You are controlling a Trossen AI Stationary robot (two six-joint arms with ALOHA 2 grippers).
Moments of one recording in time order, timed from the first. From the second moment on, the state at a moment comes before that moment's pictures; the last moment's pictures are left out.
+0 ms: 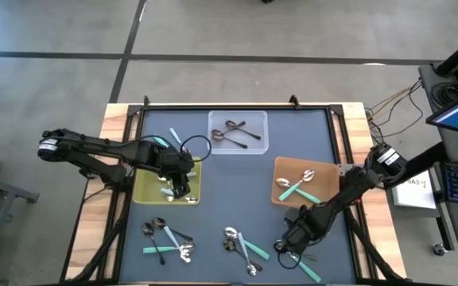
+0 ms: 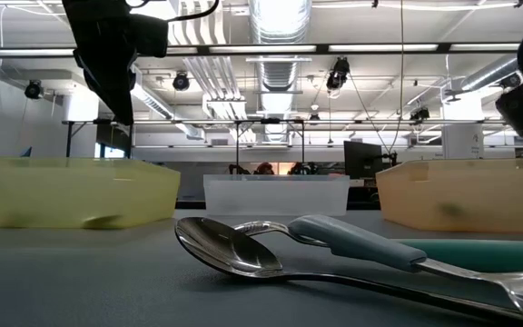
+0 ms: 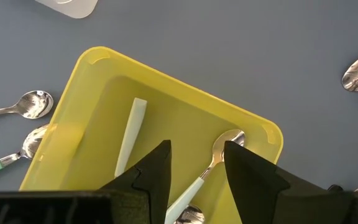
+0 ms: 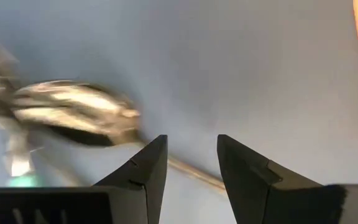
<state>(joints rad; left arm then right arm) -0.08 1.26 0.98 -0.90 -0.10 -0.49 0.65 1.71 1.01 -0.85 -0.17 1.35</state>
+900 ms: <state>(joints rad) -0.08 1.26 0.98 -0.89 -0.10 -0.49 0.66 1.74 1.00 -0.83 -0.22 1.02</state>
